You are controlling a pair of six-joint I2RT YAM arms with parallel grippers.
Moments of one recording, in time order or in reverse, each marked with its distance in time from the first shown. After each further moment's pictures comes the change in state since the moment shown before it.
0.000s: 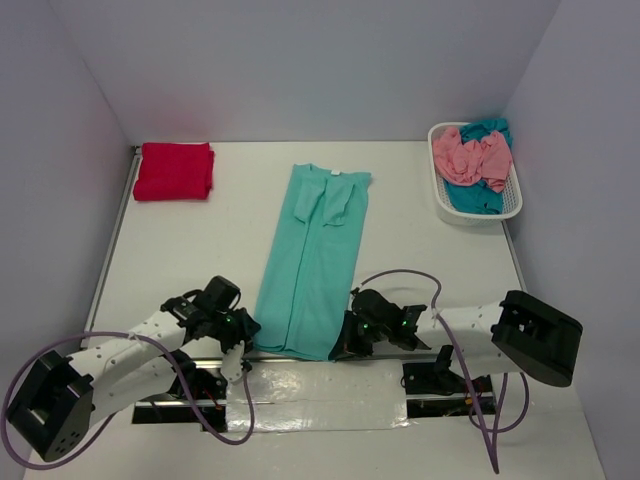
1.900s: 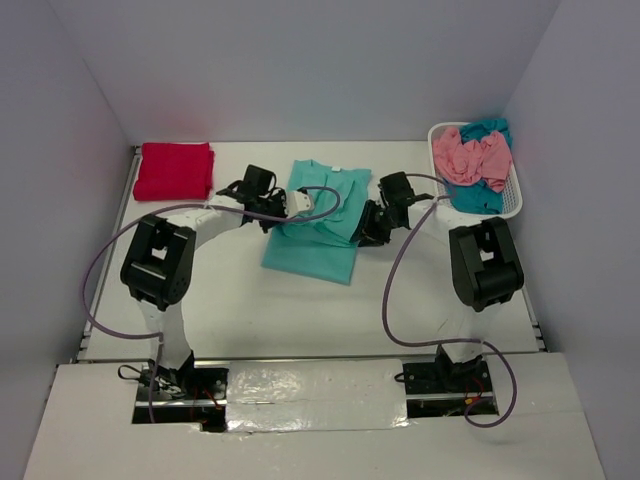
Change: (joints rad) left arm 0.233 0.963 0.976 0.272 -0.145 -1.167; right arm -0.745 0.536 0.848 -0.475 -0.072 -0.631
